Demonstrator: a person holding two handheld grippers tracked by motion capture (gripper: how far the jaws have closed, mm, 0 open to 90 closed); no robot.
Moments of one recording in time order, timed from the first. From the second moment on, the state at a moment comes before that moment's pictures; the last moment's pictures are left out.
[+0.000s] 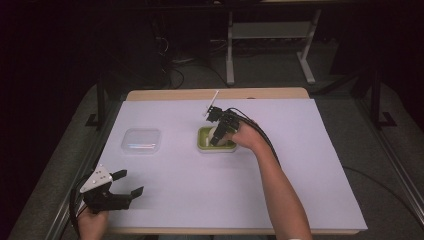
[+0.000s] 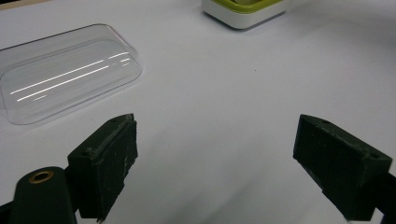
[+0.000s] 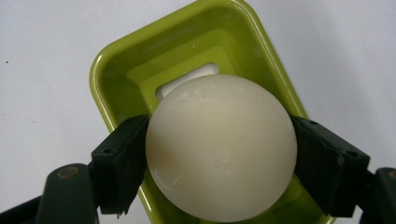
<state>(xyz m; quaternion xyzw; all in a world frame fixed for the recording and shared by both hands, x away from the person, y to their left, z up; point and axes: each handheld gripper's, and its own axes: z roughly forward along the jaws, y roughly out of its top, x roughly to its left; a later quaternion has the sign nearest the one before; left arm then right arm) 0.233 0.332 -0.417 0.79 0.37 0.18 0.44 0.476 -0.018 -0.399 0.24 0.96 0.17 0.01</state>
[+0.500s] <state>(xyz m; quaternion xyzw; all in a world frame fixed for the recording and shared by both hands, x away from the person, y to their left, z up) 0.234 0.330 -0.417 0.80 0.37 0.19 0.44 0.472 -0.030 -0.382 0.24 0.95 0.19 0.02</state>
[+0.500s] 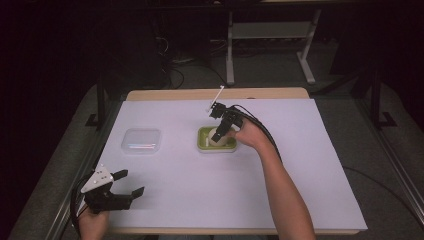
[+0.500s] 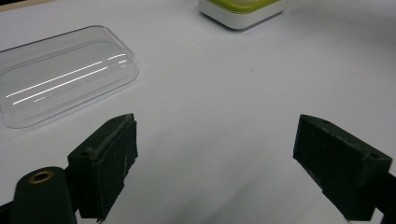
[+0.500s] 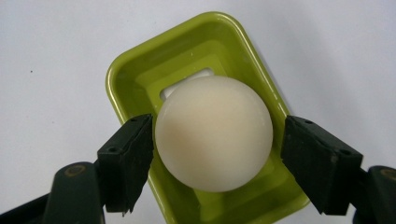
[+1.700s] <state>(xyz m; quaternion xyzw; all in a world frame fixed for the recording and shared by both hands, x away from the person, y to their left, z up) 0.235 0.328 -0.416 0.80 0.37 0.18 0.44 0.441 -0.060 -0.371 0.24 0.94 0.24 0.00</state>
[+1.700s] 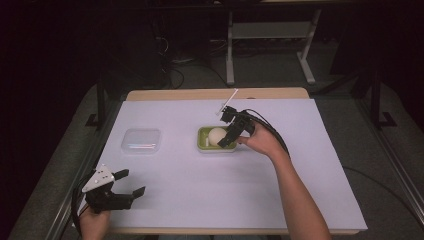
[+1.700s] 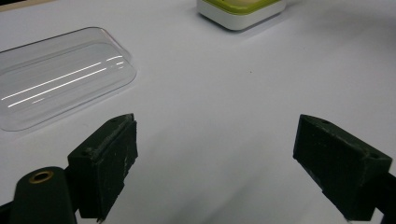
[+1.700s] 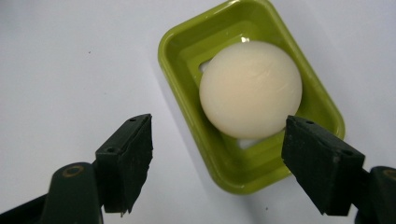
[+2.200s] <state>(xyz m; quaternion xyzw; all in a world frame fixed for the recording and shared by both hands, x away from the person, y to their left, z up) 0.235 0.326 -0.417 0.80 0.37 0.18 0.44 0.424 -0.080 -0.372 0.23 0.94 0.26 0.00</state>
